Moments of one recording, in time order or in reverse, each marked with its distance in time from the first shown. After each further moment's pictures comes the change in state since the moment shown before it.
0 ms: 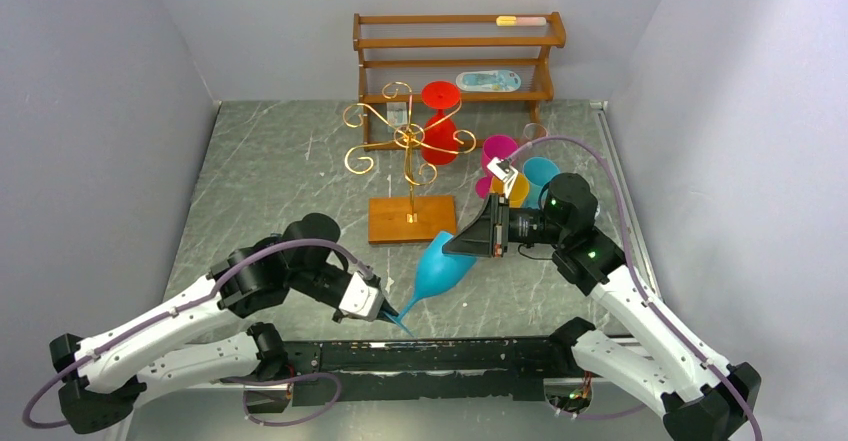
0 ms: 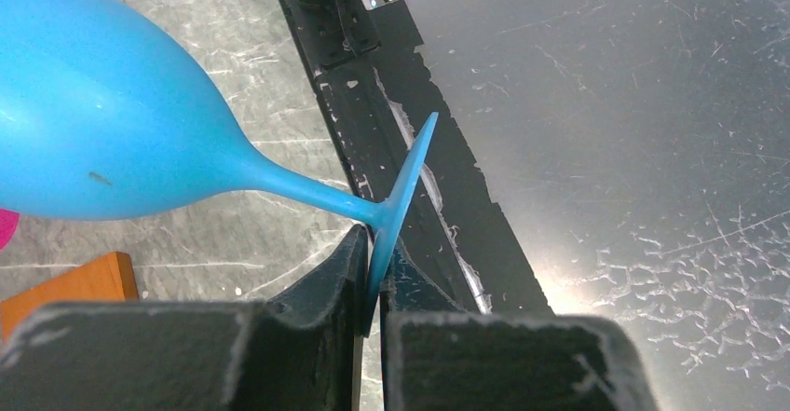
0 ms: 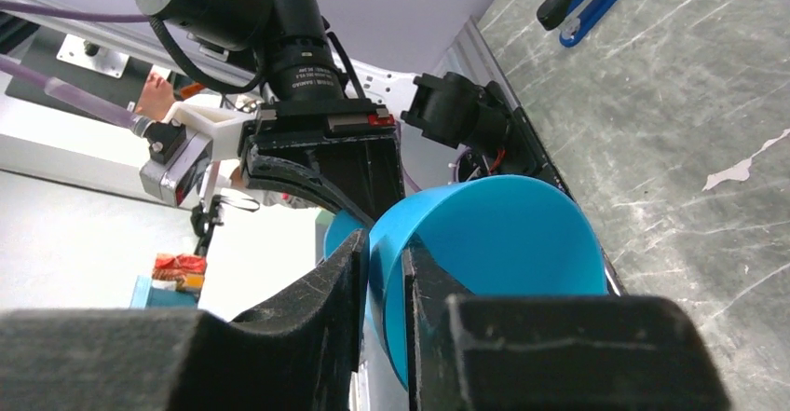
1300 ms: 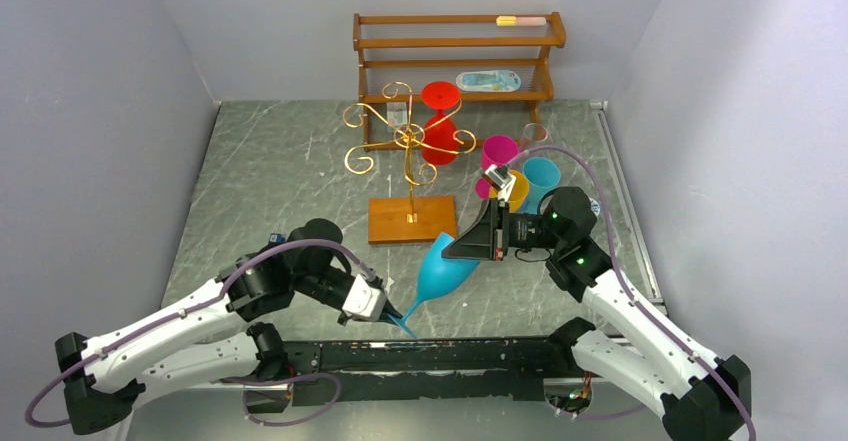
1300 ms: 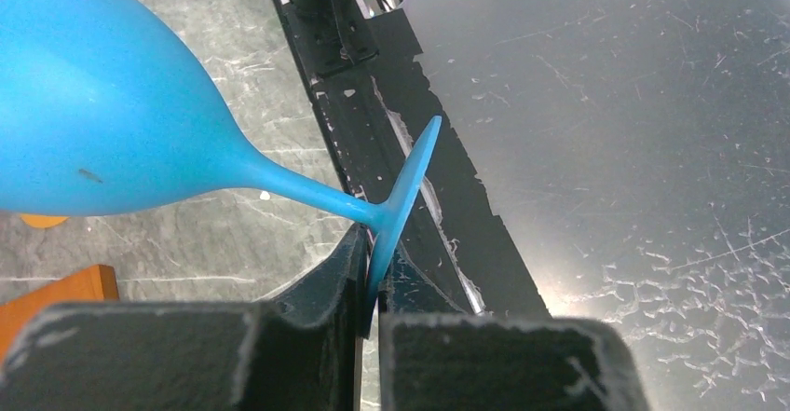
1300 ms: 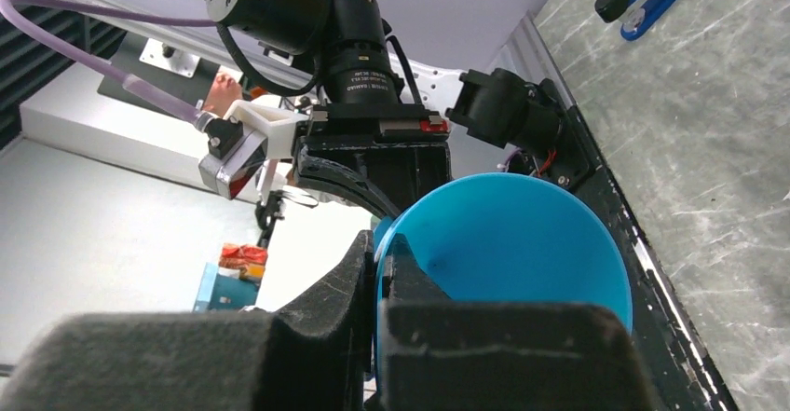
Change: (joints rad) left arm -0.002 -0.007 -0.090 0.125 0.018 -0.049; right arm -0.008 -0.003 -0.157 0.337 -0.074 0.227
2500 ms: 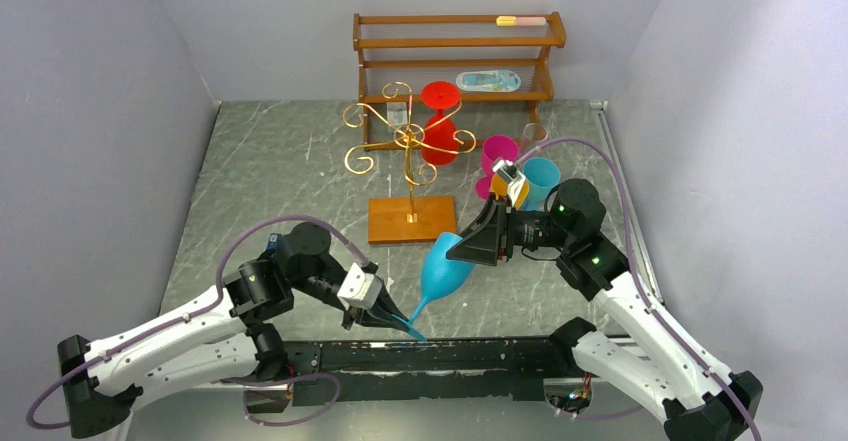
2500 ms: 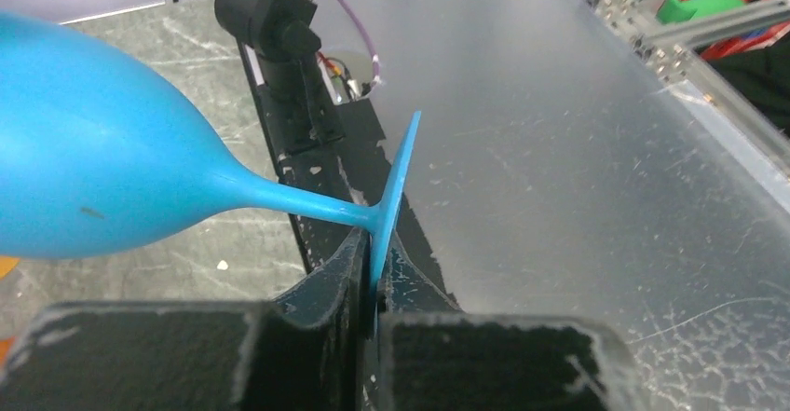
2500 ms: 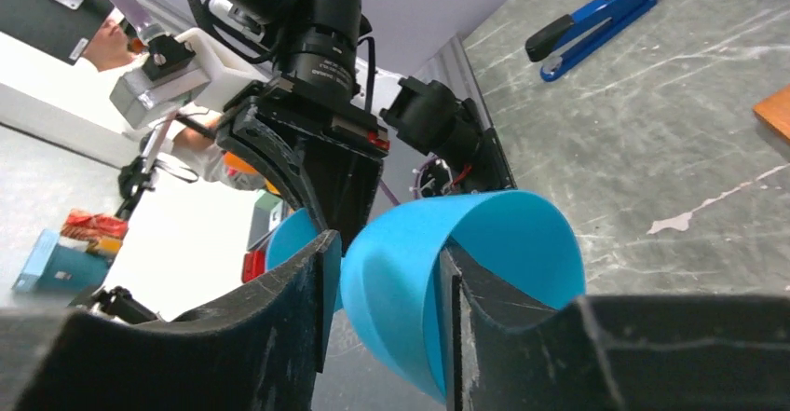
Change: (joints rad) left arm 0.001 -0.045 -0.106 0.342 0.111 -0.336; right arm -0.005 -0.045 0.129 -0.297 0.050 -0.399
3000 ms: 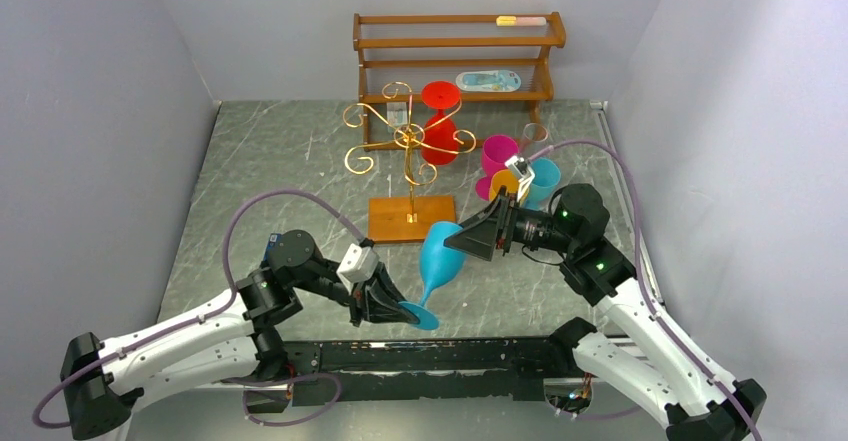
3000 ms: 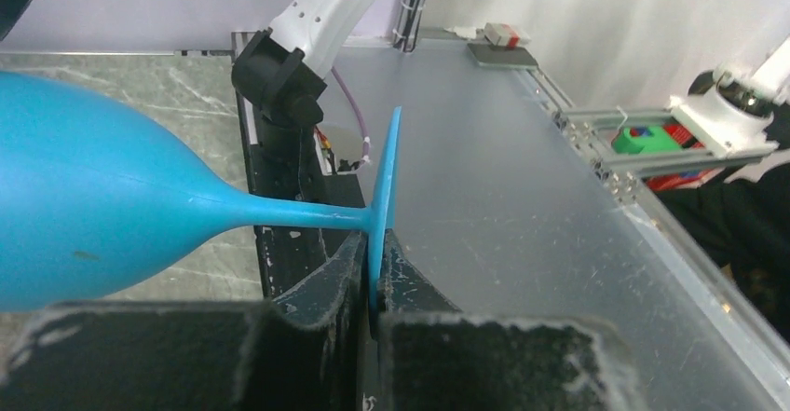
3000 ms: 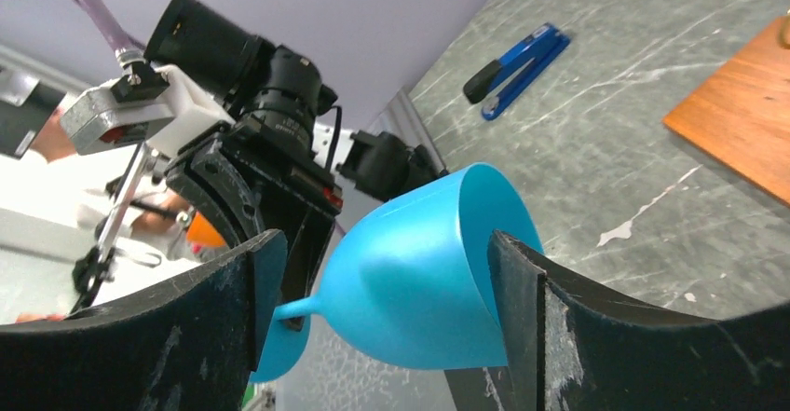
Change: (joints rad) left arm 0.014 0.014 -0.135 0.458 -0.050 -0.431; right arm 0.013 -0.040 -0.014 -0.018 0.222 0.045
